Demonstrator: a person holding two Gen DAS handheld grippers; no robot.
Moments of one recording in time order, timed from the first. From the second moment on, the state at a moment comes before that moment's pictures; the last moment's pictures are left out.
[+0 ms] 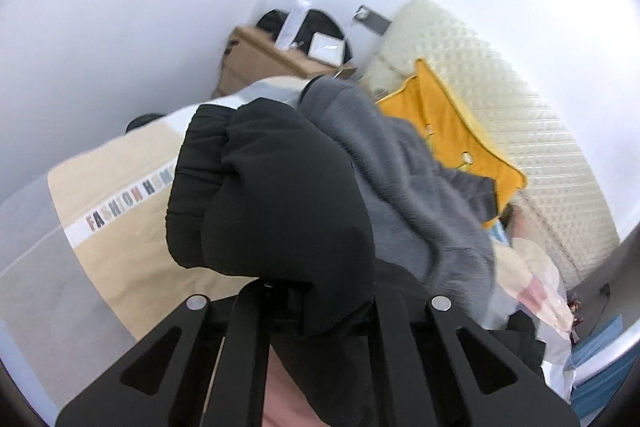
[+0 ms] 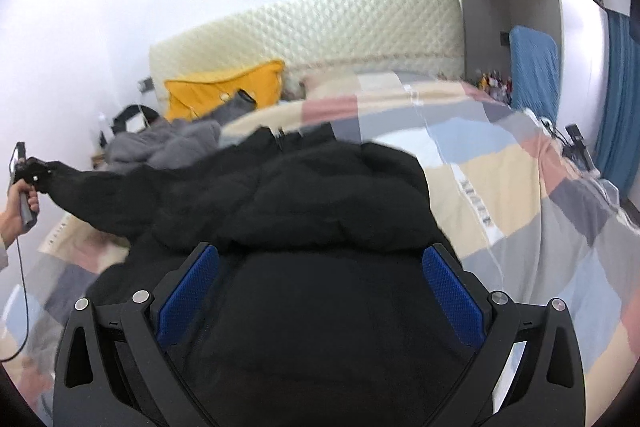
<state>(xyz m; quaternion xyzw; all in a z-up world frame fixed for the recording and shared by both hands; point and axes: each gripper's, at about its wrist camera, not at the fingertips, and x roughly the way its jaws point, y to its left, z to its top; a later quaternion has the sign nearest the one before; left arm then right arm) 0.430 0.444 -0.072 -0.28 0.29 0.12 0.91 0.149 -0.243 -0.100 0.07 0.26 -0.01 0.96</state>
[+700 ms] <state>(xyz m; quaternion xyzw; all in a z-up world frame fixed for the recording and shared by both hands) 0.374 0.267 0.086 -0.17 0.25 0.06 0.95 0.122 -0.296 -0.087 0.07 0.24 0.03 0.97</state>
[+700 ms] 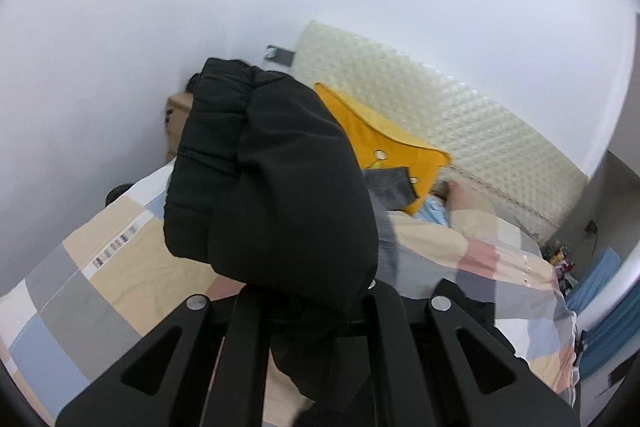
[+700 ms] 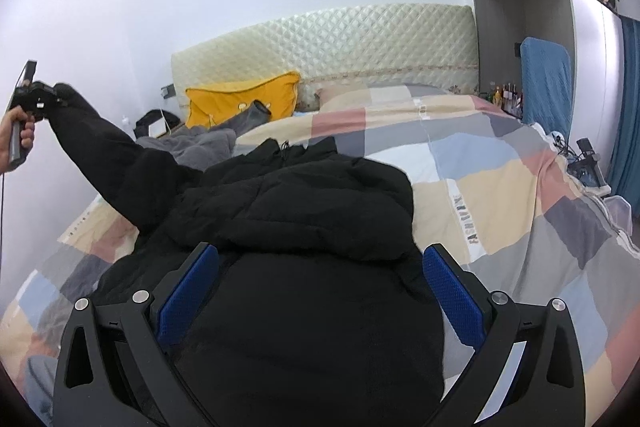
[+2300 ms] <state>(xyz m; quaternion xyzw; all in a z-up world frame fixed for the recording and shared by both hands) 0.371 -0.253 -0.120 0.06 0.37 -0.18 0.91 0.092 -0.391 -0.099 0.21 0.18 0.03 0.96</state>
